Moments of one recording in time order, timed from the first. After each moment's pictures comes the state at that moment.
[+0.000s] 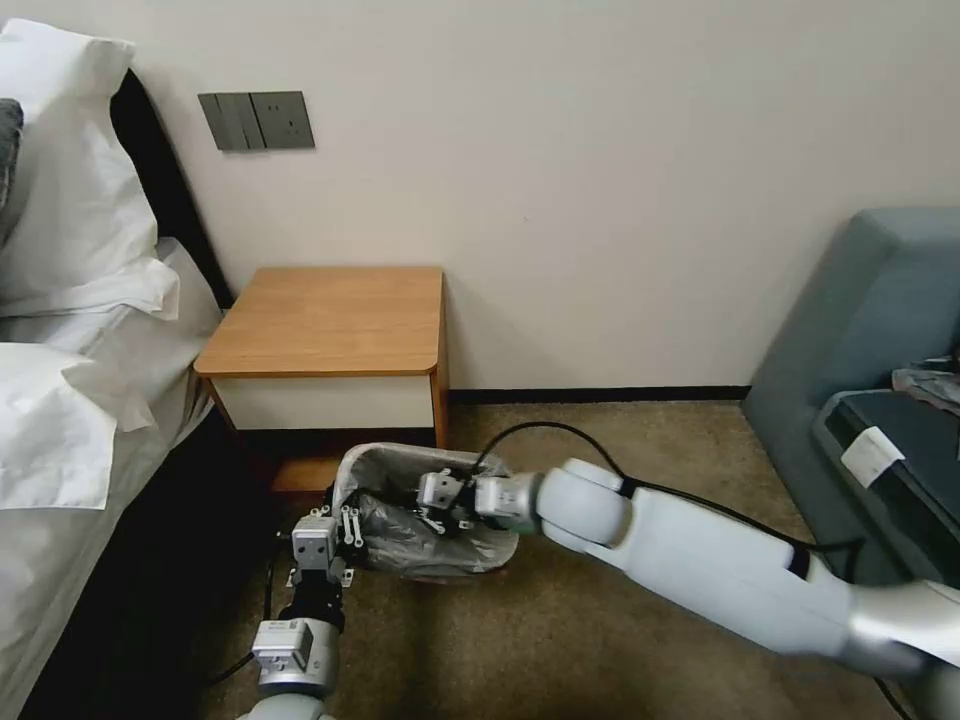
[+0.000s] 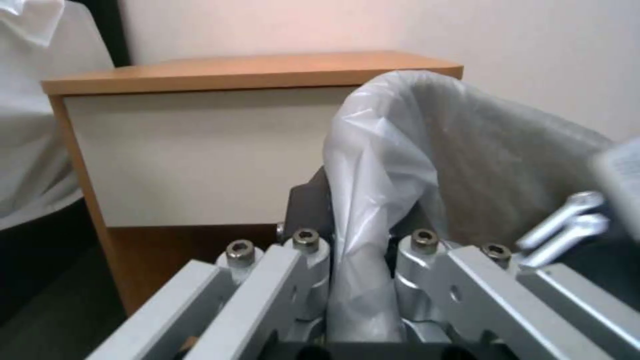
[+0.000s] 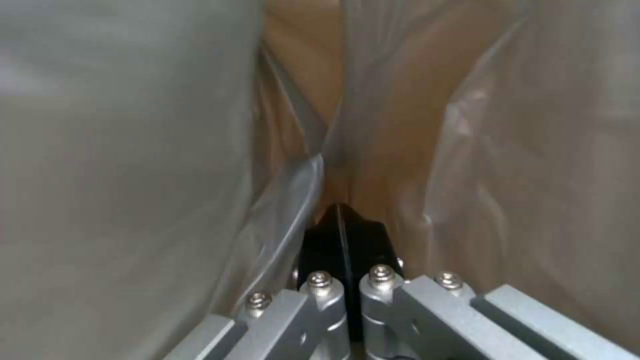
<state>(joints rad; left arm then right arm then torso) 1.72 -1.57 -0.49 -2.19 0.06 -0.11 -0.04 -0.33 1.07 -0.72 1.66 0.15 -0.28 -0.41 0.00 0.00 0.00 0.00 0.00</state>
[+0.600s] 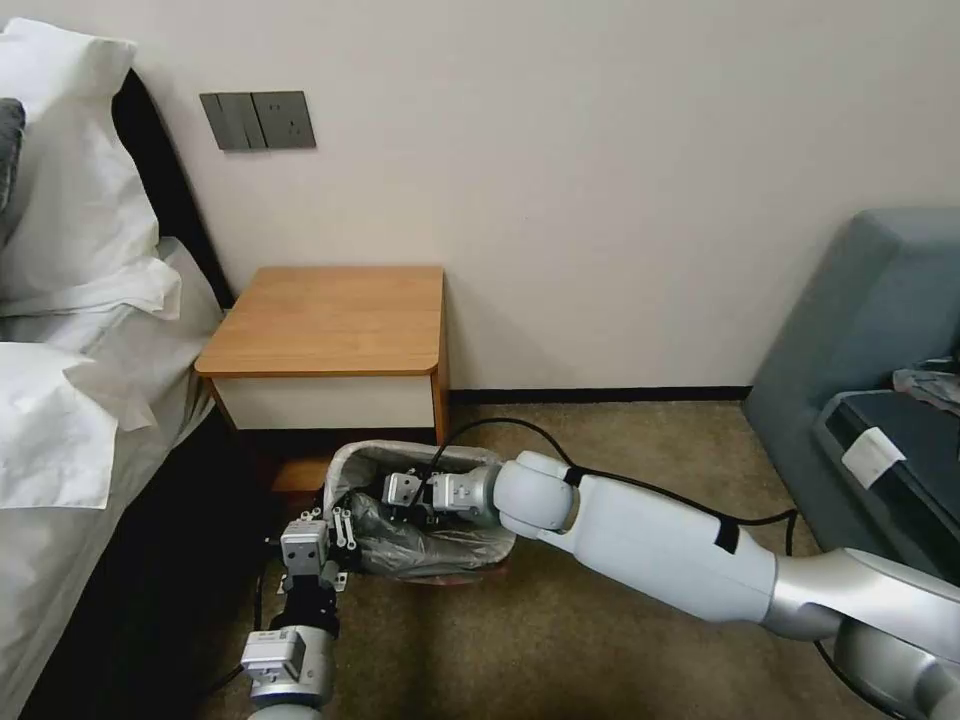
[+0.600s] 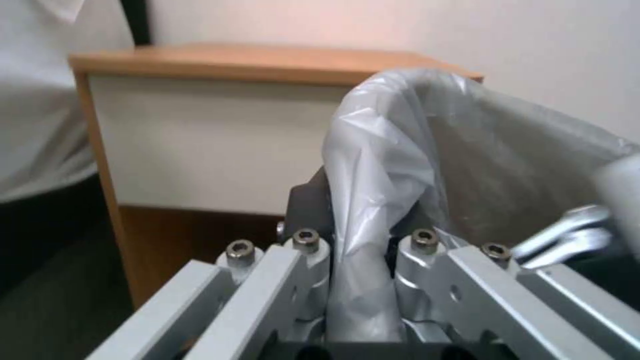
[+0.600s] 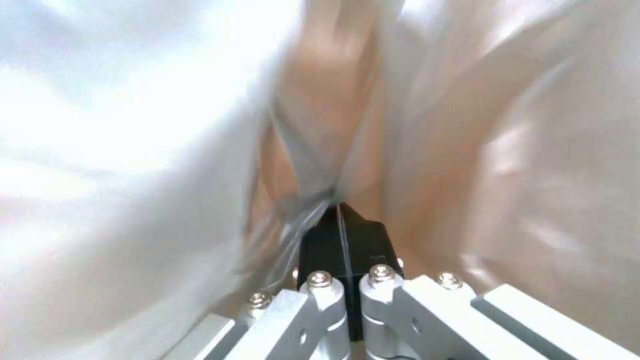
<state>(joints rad) 1.74 -1.59 -0.49 -2.22 -0.01 -0.06 -0.08 -0.41 1.07 -0.64 1.71 0.15 -0.26 -0.41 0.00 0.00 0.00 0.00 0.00</state>
